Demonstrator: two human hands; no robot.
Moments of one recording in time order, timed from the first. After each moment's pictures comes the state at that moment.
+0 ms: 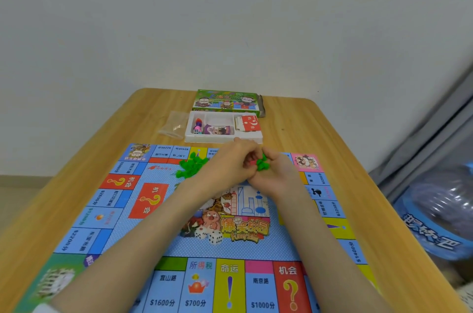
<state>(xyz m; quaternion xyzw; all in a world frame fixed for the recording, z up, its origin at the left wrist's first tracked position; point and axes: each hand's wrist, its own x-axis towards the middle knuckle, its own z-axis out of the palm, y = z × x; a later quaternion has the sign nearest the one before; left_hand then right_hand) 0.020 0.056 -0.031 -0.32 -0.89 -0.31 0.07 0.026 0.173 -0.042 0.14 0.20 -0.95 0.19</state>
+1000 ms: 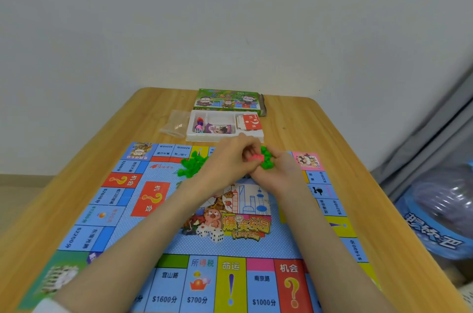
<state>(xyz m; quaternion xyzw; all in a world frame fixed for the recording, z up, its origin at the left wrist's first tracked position) 0.019 0.055 -0.035 -0.29 -0.87 -0.38 0.10 0.026 0.170 -0.036 0.20 0.18 -0.95 0.14</state>
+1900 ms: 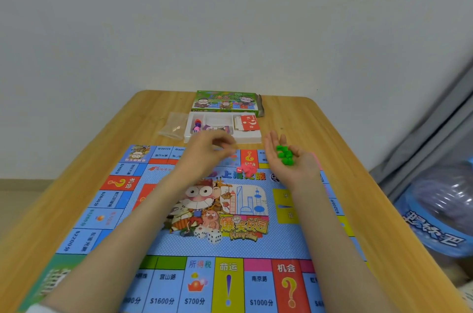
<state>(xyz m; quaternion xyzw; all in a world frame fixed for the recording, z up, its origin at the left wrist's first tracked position) 0.002 0.024 -0.034 -0.18 -0.86 -0.47 0.08 0.032 0.202 -0.031 0.16 0.04 -0.99 0.02</state>
